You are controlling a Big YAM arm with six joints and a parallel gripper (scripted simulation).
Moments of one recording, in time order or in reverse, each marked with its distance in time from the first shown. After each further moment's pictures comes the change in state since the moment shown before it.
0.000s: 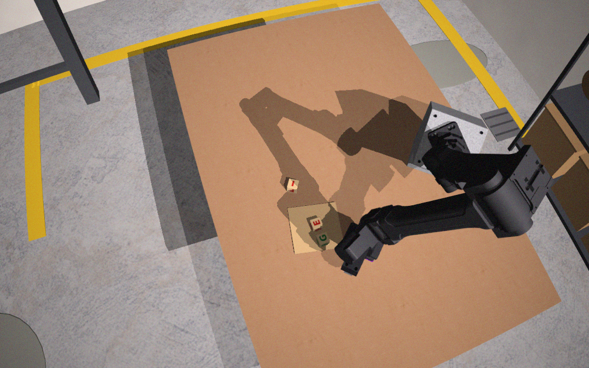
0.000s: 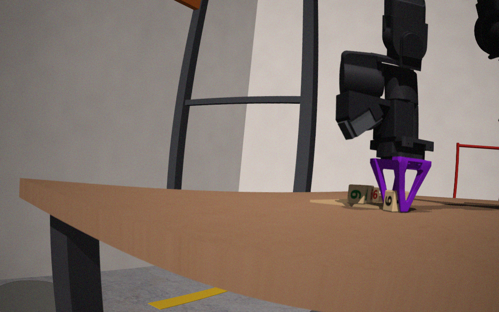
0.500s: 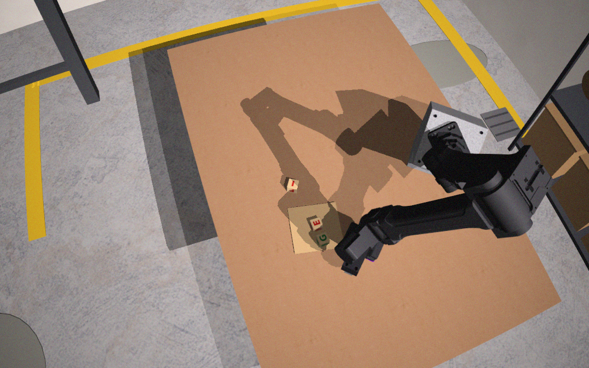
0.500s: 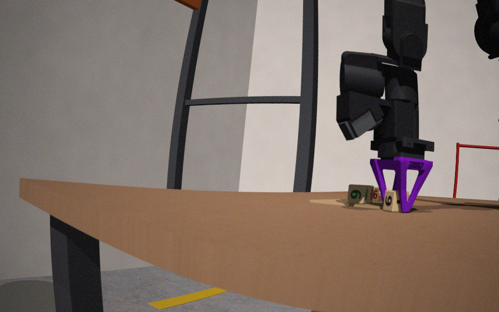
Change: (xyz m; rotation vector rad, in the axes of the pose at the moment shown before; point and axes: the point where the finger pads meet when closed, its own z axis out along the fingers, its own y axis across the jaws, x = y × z) arm 0.001 0.000 0.000 -0.001 0.005 -0.001
